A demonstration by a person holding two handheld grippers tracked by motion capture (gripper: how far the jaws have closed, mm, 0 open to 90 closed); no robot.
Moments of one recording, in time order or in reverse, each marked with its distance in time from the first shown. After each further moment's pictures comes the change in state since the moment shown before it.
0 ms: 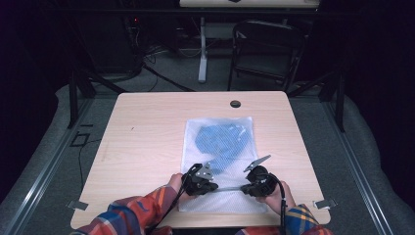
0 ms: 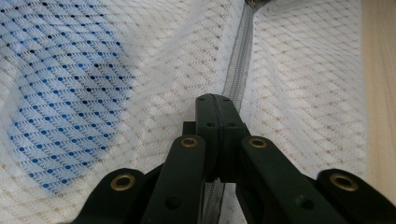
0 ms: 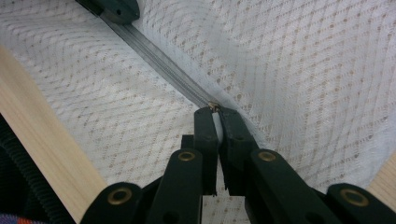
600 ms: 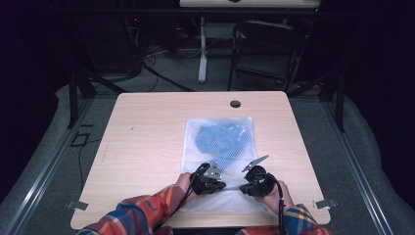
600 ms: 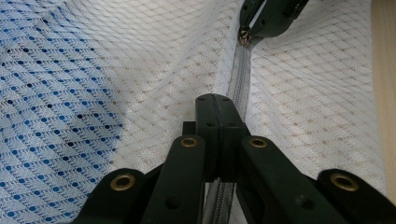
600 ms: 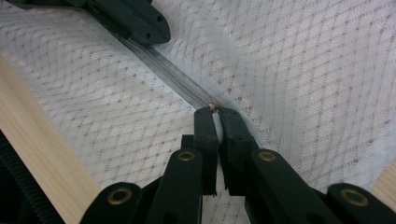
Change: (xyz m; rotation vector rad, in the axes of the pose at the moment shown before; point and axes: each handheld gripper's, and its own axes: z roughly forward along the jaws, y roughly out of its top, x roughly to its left) left arm -0.003 0.015 0.017 -0.027 0.006 0.010; right arm 0.001 0.002 0.005 -0.004 -0.008 0.000
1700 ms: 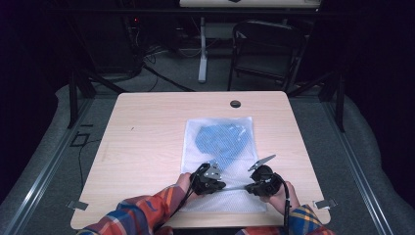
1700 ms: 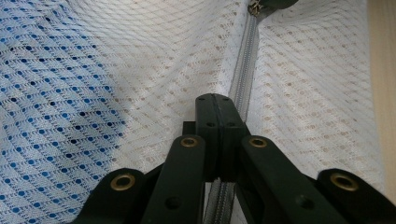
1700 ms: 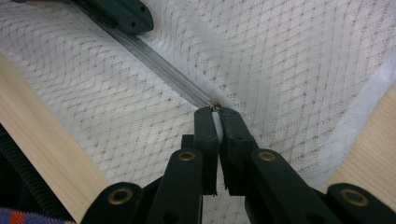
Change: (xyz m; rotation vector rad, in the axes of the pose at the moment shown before) left arm -0.001 0.000 0.000 0.000 0.015 0.003; right arm -0.007 -0.008 -0.014 -0.002 -0.024 0.031
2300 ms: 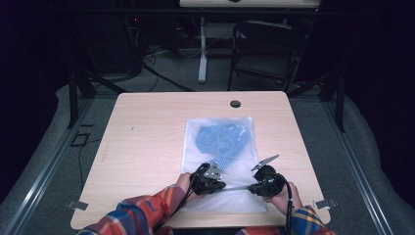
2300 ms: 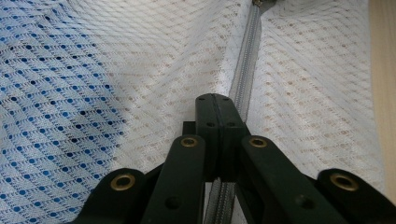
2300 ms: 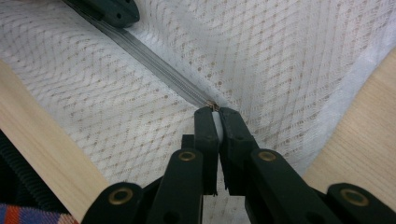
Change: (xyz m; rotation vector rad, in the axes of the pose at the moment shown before) left arm 0.000 0.000 0.000 0.000 -0.002 0.000; right arm -0.005 -0.005 -0.004 0.019 -0.007 0.031
